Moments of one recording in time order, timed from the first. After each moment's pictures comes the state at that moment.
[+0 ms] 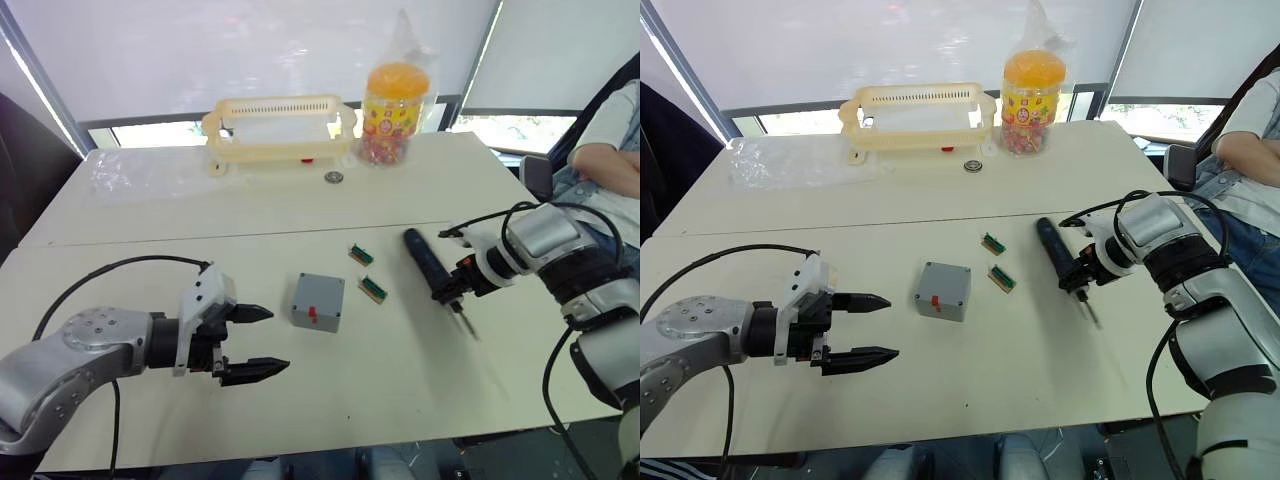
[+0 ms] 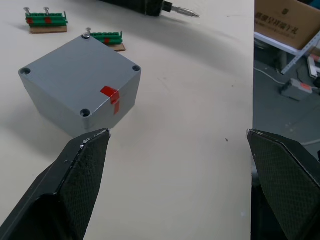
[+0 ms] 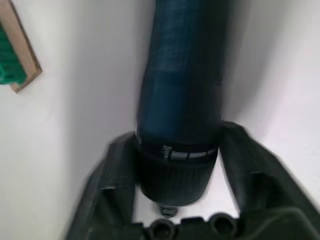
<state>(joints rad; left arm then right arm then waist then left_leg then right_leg) -0.15 0.94 0.14 -0.66 -0.88 0.89 -0.84 -1.09 -0.85 0.59 0.52 0.28 1.31 1.03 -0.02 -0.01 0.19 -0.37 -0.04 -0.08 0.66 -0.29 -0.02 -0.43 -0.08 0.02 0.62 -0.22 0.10</state>
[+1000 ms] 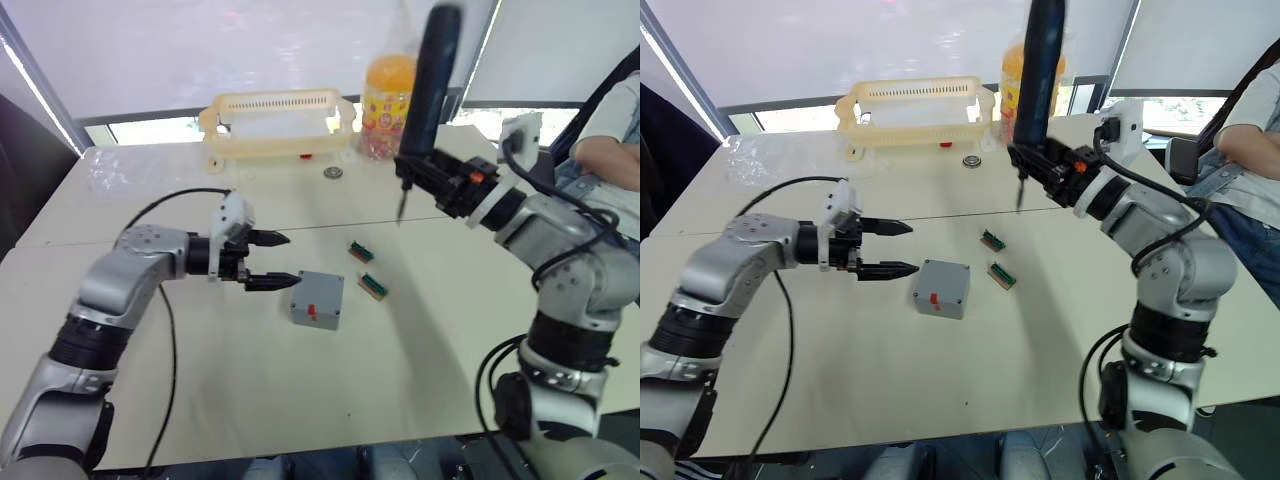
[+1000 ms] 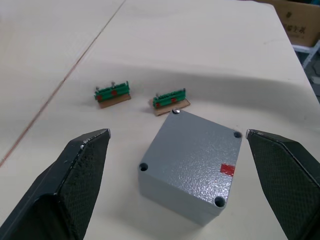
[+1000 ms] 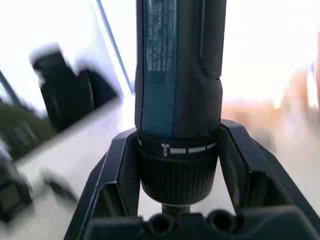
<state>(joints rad) -0.70 0.71 -0.16 0.03 -0.48 0.53 -1.16 -0.72 -0.32 -0.37 -0.36 0.52 0.85 0.53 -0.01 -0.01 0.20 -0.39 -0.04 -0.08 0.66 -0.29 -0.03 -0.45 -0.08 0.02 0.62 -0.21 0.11</state>
